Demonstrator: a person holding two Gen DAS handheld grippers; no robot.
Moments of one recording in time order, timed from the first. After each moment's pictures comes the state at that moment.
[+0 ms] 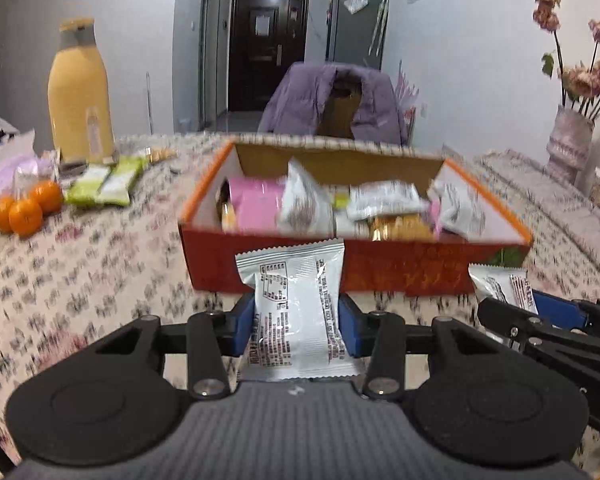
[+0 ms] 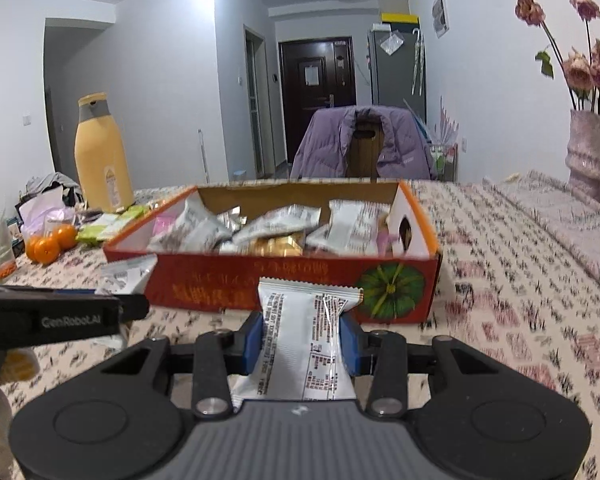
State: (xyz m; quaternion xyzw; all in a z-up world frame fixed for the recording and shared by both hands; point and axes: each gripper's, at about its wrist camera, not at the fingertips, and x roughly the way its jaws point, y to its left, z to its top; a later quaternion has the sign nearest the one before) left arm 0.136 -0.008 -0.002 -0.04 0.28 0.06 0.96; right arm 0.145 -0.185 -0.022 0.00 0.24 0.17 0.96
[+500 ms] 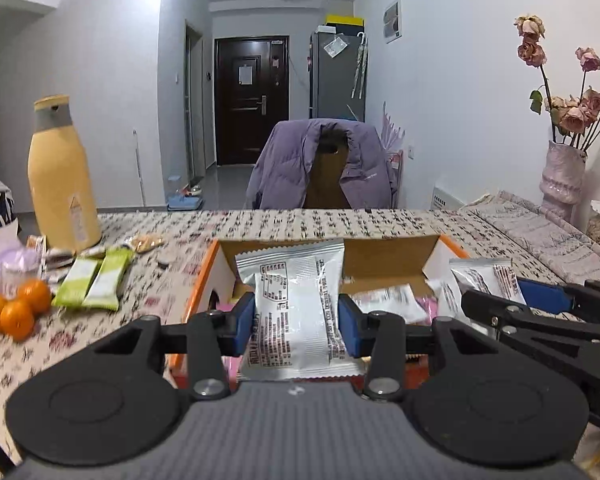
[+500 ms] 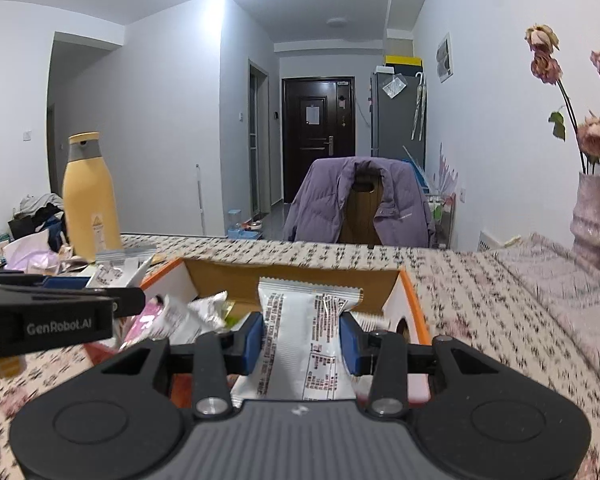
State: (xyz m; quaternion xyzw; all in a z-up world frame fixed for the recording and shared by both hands) left arm 0.189 -0.011 0.050 0.00 0.22 0.05 0.98; right arm 0.207 -0.171 0.030 -0.01 0.18 0.16 0.97
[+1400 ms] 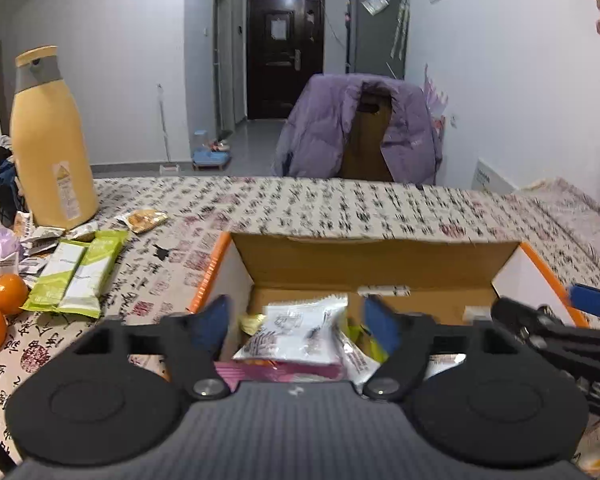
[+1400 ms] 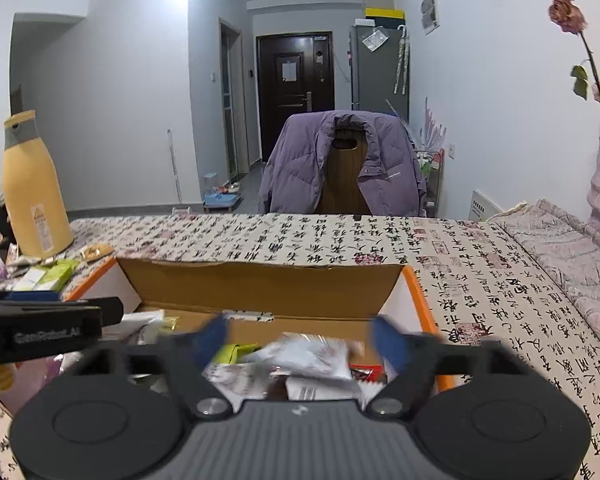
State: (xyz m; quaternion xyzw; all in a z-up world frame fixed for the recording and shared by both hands) left arm 0.303 0.022 0.027 -0.03 0.28 0.10 0.96; right arm 0.326 -0.154 0.011 0.00 0.25 0.13 0.96
